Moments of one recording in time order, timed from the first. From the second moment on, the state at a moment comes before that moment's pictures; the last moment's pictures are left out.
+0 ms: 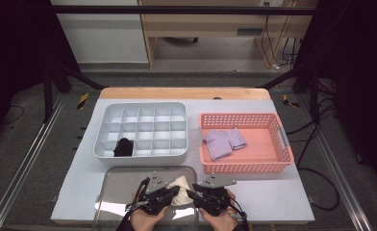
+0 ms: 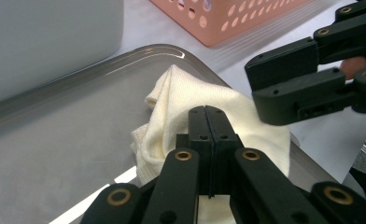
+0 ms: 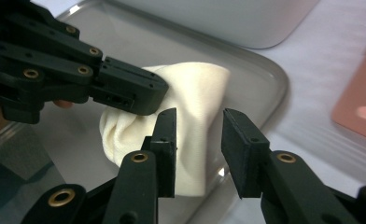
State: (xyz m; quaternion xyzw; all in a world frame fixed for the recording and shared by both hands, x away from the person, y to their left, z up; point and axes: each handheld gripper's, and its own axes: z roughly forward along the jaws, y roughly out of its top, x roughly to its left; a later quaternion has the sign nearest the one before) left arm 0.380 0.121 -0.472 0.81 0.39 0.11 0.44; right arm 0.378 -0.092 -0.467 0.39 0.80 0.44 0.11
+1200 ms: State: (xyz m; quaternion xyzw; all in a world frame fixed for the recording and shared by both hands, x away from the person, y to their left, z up) left arm 0.370 0.174 -0.456 0.76 0.45 0.10 0.46; right arm 0.372 -0.082 -0.462 0.36 0.81 0.46 0.07
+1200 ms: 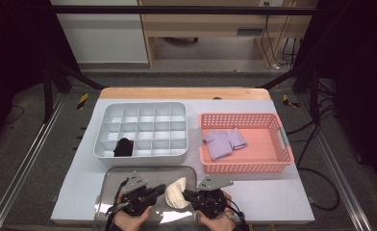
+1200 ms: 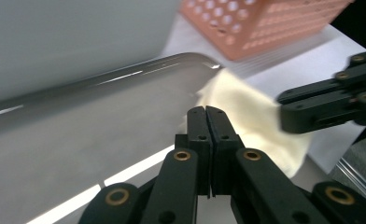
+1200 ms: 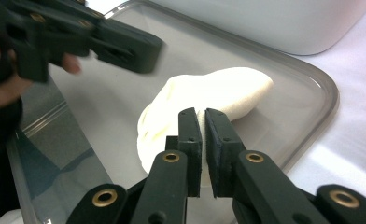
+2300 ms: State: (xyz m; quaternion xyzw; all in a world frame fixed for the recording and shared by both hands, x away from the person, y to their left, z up) left arm 0.363 0.164 -0.482 0.79 0.43 0.06 0.43; right arm 0.368 -0.032 -0.462 0.30 0.84 0.45 0.06
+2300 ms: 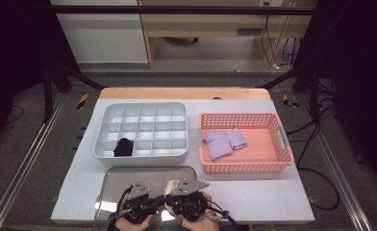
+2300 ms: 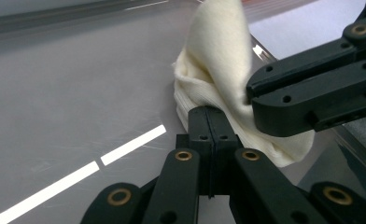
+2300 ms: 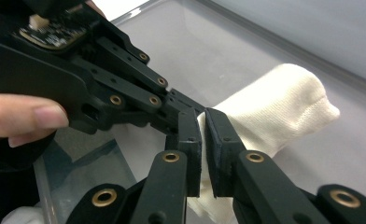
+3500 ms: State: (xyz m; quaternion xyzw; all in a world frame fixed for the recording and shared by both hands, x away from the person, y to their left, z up) left arm 0.374 0.169 -0.468 0.77 0.43 0.11 0.45; right arm 0.366 -0.051 -0.465 0.31 0.84 0.44 0.09
